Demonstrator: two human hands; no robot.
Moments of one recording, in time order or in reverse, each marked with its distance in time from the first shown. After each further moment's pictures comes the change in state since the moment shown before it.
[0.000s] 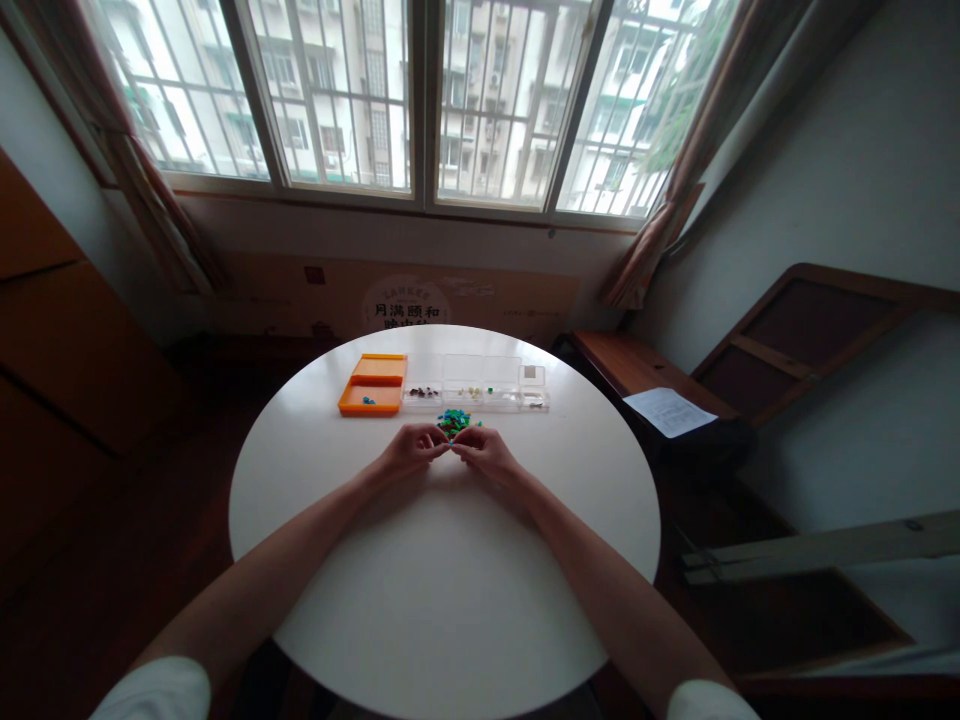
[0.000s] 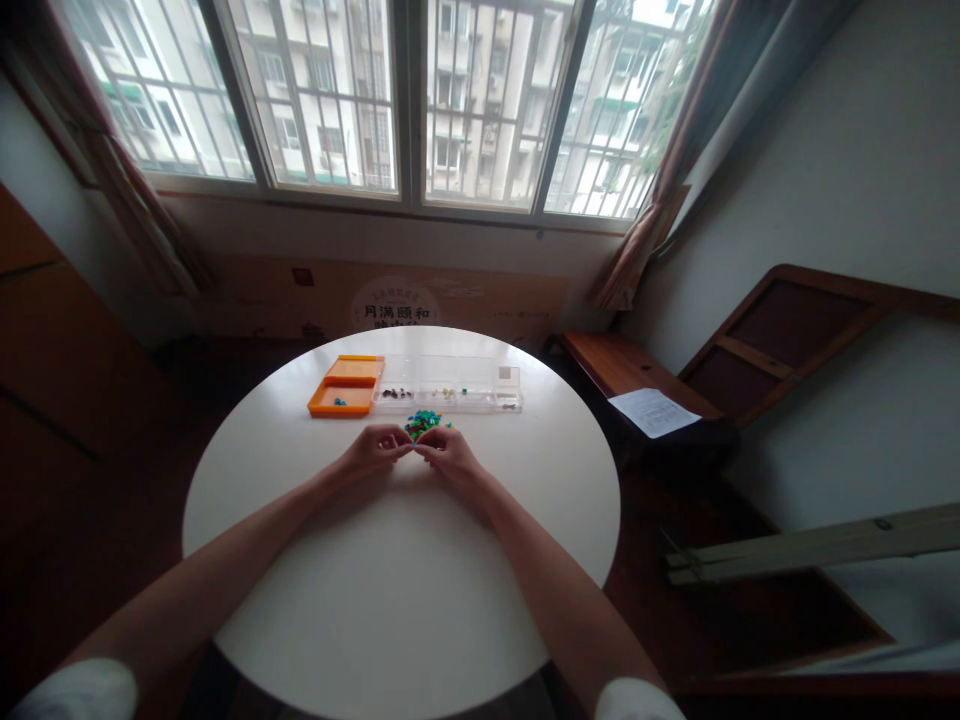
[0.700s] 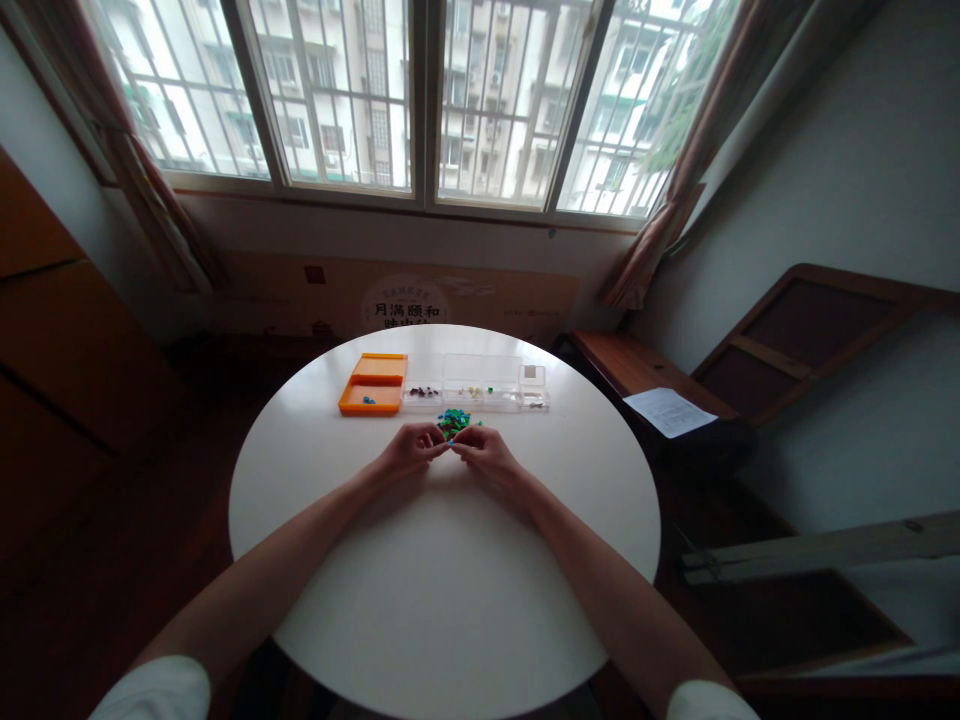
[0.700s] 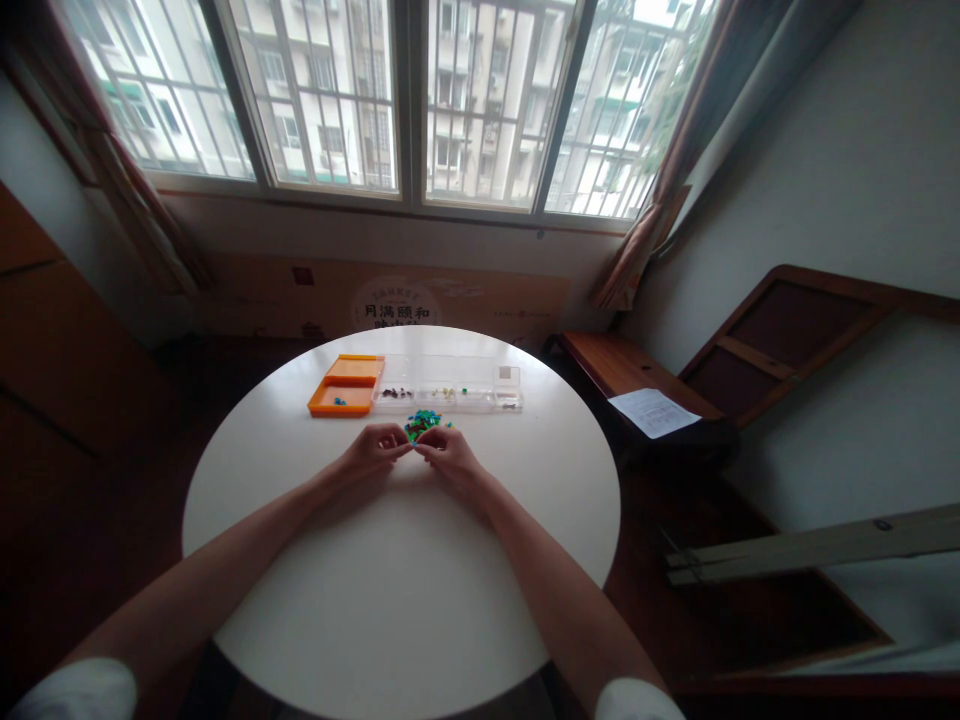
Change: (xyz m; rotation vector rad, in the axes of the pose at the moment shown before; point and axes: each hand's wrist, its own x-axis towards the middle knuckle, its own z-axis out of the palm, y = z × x) left_hand -0.001 0.000 0.000 0.009 -0.001 -0.002; right_hand -0.001 -0.001 0.000 0.009 0.002 0.012
